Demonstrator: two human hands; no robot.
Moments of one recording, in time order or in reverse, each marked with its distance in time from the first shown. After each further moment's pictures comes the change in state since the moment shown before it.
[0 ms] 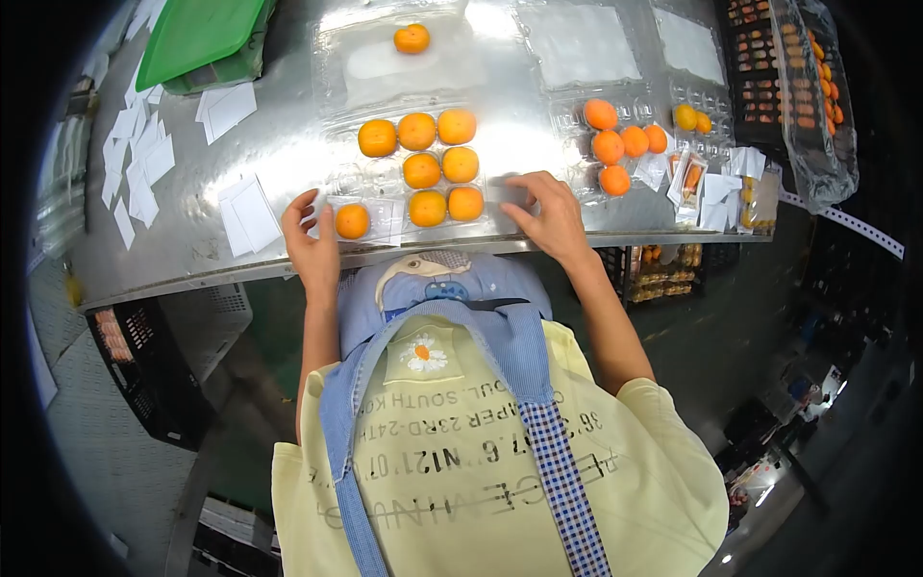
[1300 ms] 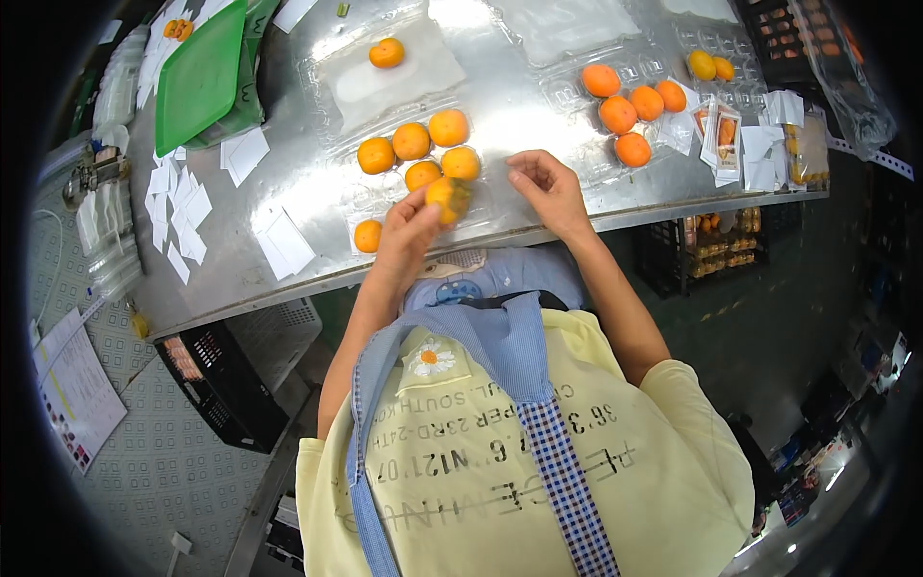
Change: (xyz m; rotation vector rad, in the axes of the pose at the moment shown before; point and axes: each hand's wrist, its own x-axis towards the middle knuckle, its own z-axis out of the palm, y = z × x) left_hand -0.018 0.059 0.073 -0.596 -0.824 -0.439; right_hand 0.000 0.028 0.034 0.863 0.138 0.322
